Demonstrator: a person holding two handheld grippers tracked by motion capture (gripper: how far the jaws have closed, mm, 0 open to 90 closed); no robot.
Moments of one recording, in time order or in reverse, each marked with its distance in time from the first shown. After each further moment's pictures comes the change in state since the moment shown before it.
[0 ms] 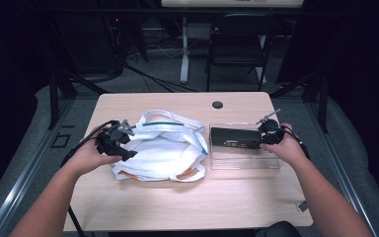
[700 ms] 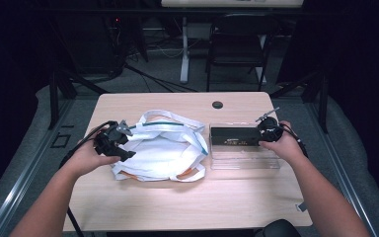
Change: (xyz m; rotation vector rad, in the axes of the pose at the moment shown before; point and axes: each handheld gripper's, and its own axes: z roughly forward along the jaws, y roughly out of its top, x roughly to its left) left arm 0.000 -0.004 0.000 0.005 0.001 -0.016; right arm -0.005 0.007 0.005 -0.014 -0.027 0.000
